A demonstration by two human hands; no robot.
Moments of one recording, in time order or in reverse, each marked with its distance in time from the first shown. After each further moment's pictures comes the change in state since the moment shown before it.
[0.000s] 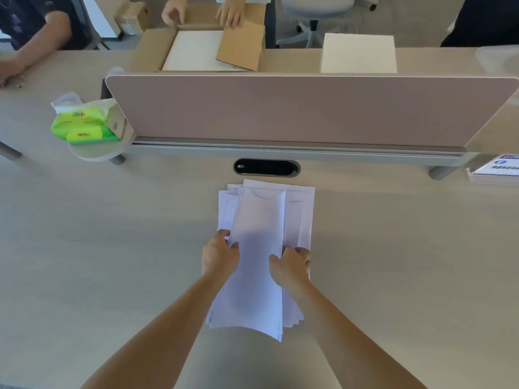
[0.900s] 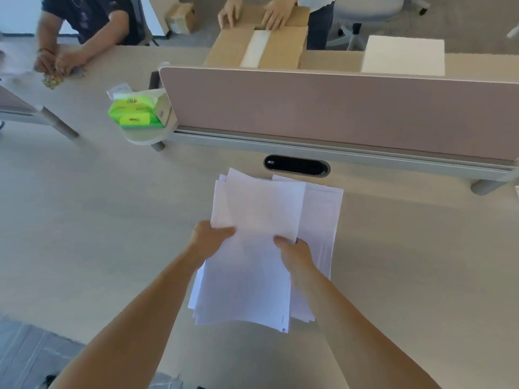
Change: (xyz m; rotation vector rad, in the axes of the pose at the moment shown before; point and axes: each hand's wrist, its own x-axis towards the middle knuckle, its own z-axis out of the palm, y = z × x) left_hand 0.002 -0.029 -0.077 -0.386 -0.054 -0.161; right_hand -0.016 -0.025 0.010 0.569 -0.200 -0.051
